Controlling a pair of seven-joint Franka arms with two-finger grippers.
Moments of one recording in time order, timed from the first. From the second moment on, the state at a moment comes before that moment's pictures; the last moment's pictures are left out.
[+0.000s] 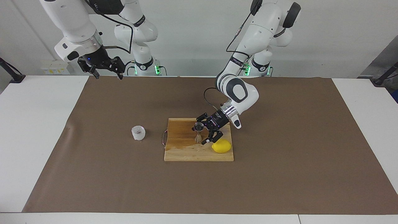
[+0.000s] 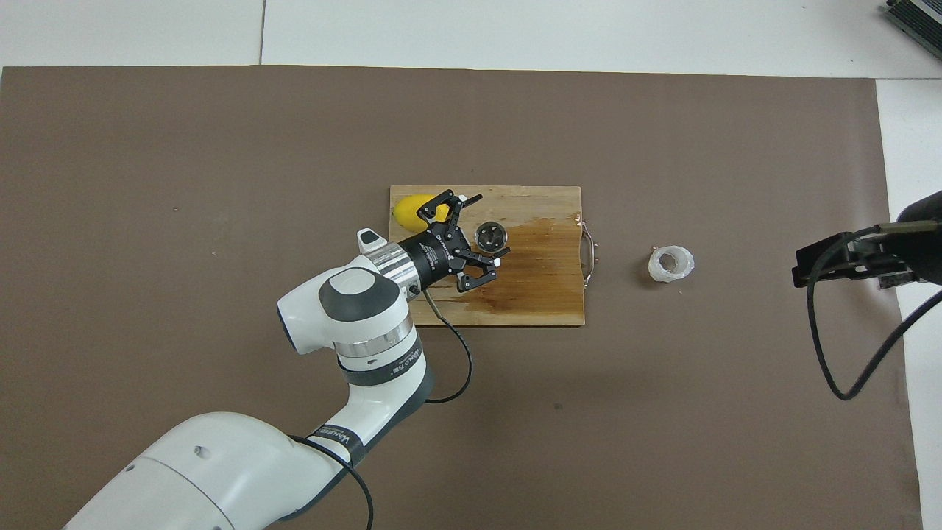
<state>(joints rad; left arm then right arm) -0.49 0.46 -0.15 -1.86 -2.18 2.67 -0.49 0.02 -0.02 0.00 -1.57 0.01 1.42 0.07</state>
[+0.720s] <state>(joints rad) -0.51 0.35 -0.16 -1.96 -2.01 2.81 -0.48 0.02 -0.02 0.00 -1.57 0.01 1.42 0.07</state>
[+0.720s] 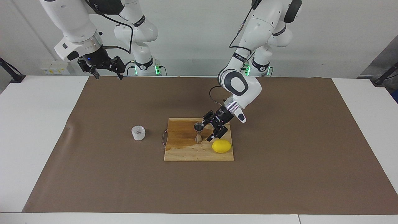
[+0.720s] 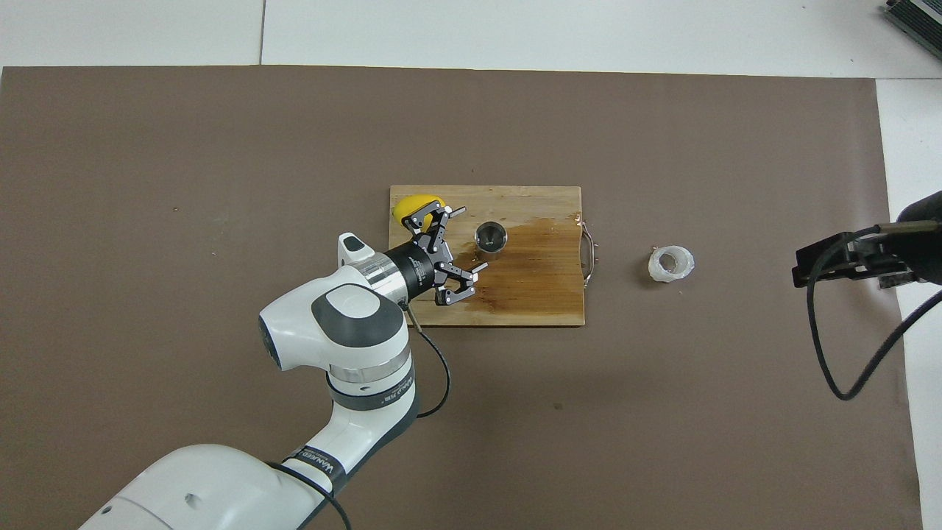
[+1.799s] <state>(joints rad) -0.38 0.28 -0.14 -2.03 -1.47 2.69 -0.48 0.00 -0.02 0.00 -1.57 0.01 1.41 0.06</state>
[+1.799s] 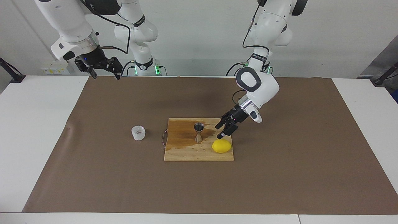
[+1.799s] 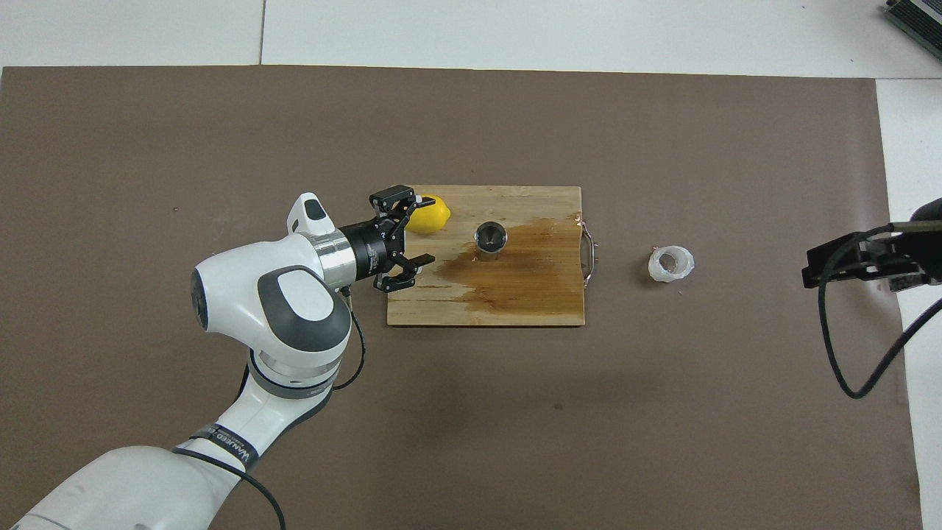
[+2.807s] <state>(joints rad) -0.37 0.24 0.01 -1.96 -0.62 2.31 -0.47 -0.09 -0.05 0.00 -1.75 0.13 1.64 -1.03</state>
